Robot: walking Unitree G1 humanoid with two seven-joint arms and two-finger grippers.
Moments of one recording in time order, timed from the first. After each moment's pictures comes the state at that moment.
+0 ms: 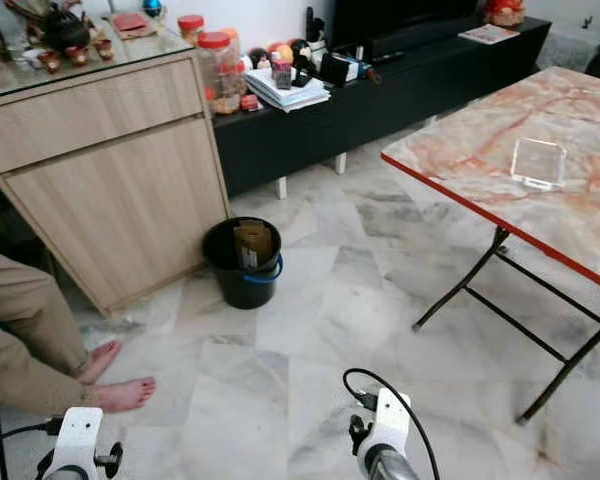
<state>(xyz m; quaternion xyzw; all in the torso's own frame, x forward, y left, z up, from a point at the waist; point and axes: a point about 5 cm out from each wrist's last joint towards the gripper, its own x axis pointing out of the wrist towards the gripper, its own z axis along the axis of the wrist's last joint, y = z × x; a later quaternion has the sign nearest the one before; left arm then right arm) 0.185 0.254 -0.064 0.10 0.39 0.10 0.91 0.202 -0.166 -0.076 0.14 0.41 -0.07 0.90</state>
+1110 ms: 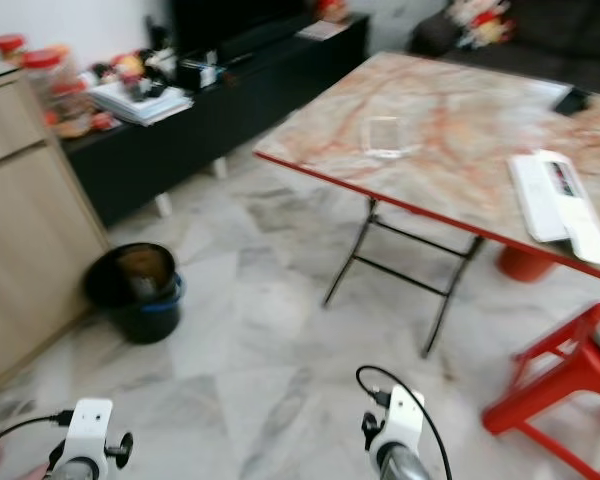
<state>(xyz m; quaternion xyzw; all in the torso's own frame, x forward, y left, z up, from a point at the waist) 0.191 0.247 -0.062 0.10 0.38 0.09 0.92 0.205 -0.167 -0.074 0.15 0.40 -0.08 0.90</state>
